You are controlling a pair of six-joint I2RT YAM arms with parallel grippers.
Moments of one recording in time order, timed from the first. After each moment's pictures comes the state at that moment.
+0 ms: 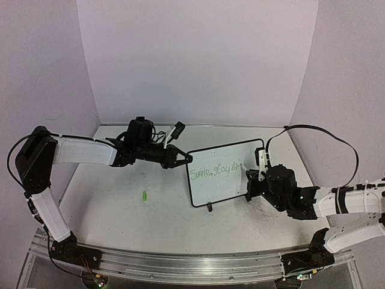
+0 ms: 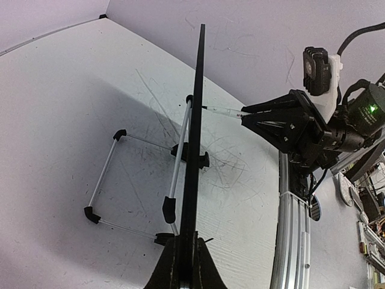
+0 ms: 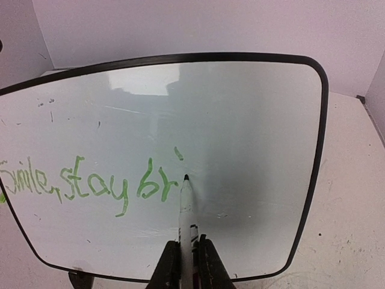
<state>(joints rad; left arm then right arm) -0.71 1.73 1.10 0.21 0.68 -0.21 0.90 1.18 0.46 0.30 0.55 0.29</state>
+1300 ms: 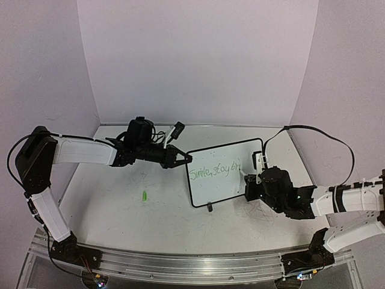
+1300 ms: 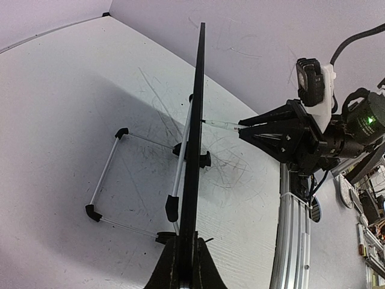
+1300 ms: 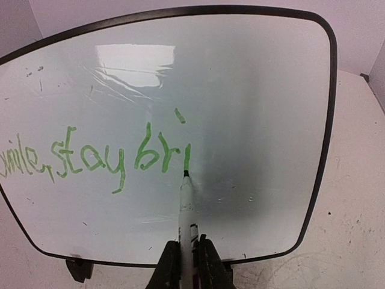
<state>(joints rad) -0.71 1.73 1.10 0.20 0.68 -0.22 0.92 1.22 0.48 0.21 0.55 0.37</state>
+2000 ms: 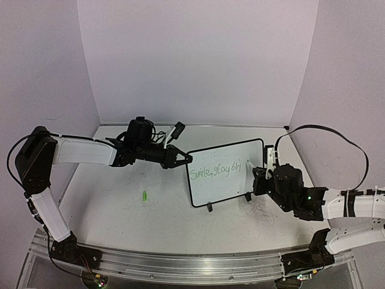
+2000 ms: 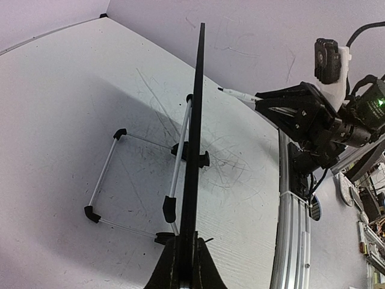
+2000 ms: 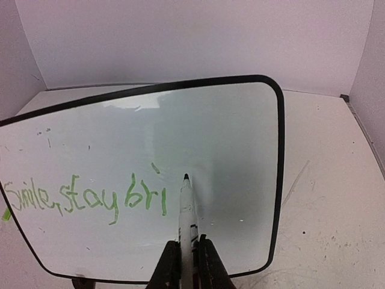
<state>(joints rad) -0.71 1.73 1.10 0.20 0.68 -0.21 0.91 1.07 0.45 0.22 0.61 0.32</state>
